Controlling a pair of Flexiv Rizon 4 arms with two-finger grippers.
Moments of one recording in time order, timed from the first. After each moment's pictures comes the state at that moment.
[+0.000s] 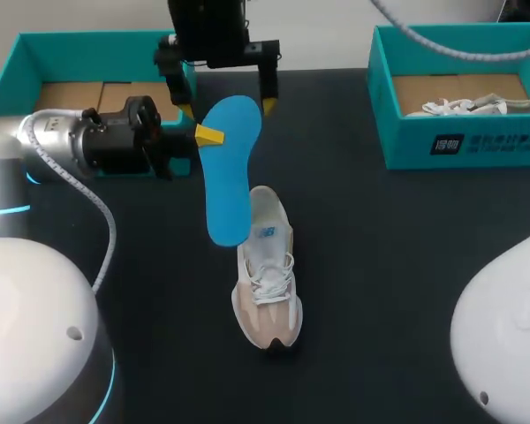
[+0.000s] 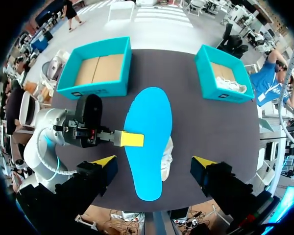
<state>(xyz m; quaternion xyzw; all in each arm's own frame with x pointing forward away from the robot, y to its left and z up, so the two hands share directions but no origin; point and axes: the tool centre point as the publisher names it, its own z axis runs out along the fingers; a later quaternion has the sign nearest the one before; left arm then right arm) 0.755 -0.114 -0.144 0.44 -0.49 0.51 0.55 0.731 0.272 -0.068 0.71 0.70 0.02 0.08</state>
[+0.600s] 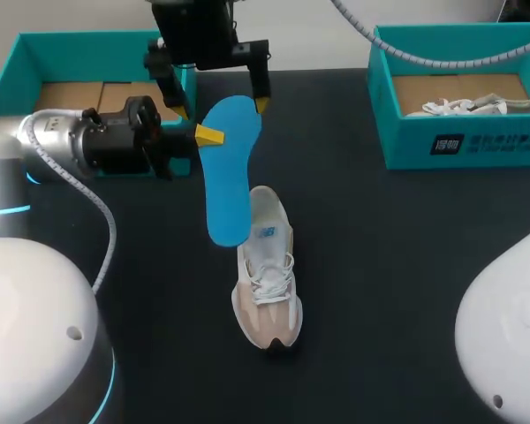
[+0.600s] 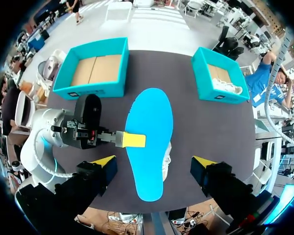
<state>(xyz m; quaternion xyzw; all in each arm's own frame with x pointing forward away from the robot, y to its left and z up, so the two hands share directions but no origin) 0.755 -0.114 -0.144 0.44 -0.49 0.51 0.55 0.732 0.279 -0.068 0.71 0.70 0.01 0.10</state>
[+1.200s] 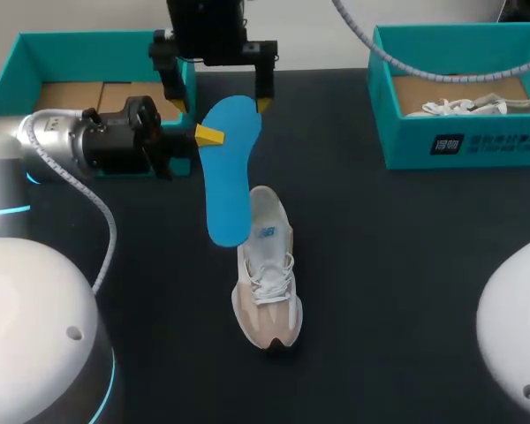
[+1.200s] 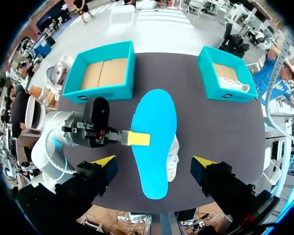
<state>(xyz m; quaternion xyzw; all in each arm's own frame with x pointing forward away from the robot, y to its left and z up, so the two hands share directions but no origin) 0.755 -0.114 -0.144 0.44 -0.49 0.51 0.55 0.728 0.278 -0.060 0.71 0.70 0.06 0.06</state>
